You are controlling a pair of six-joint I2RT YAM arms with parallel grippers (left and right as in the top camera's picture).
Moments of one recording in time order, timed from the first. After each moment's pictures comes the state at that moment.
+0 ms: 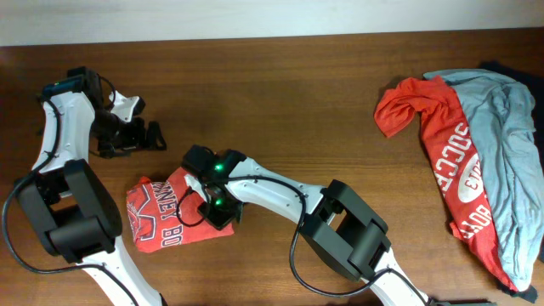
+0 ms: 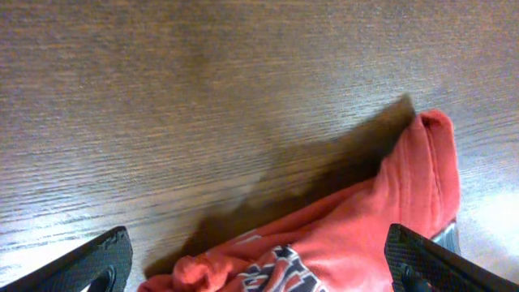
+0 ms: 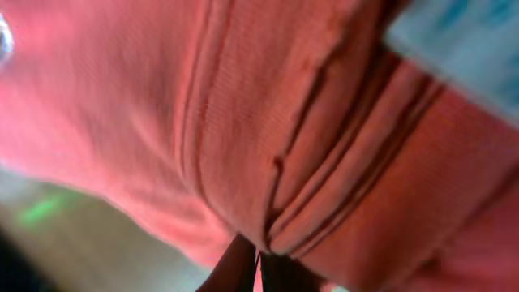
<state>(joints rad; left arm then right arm) 0.27 2.13 1.76 -1.25 0.30 0.31 0.93 2.28 1.76 -0.92 -0.30 0.13</state>
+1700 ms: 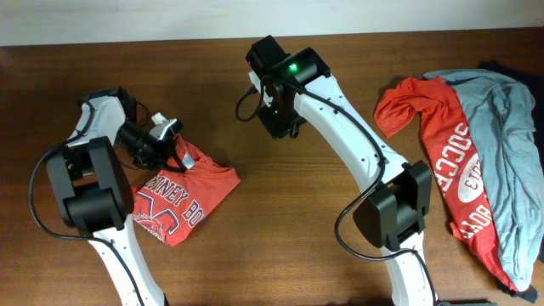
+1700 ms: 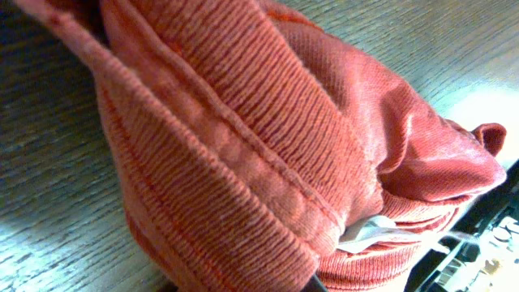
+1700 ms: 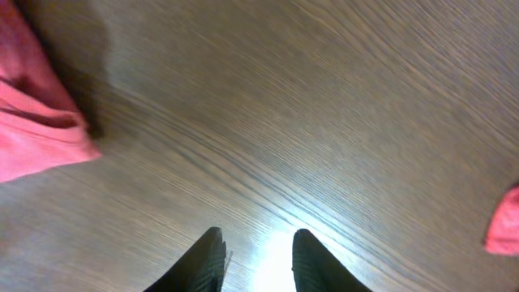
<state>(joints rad) 0.20 2.33 1.74 -1.33 0.46 0.51 0.56 2.24 2.27 -1.42 0.06 -0.01</state>
